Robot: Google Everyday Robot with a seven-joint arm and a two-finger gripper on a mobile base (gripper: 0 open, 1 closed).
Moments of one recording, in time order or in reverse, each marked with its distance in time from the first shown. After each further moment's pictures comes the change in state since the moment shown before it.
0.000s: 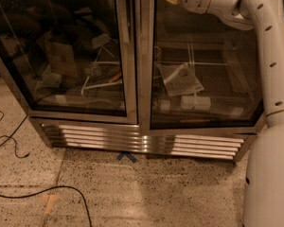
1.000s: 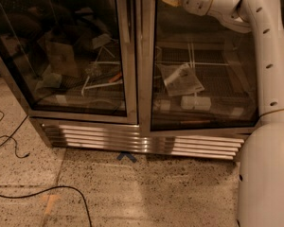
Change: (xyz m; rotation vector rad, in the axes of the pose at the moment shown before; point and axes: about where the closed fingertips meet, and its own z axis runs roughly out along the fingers) arm -0.002 0.001 0.003 0.061 -0.008 0.029
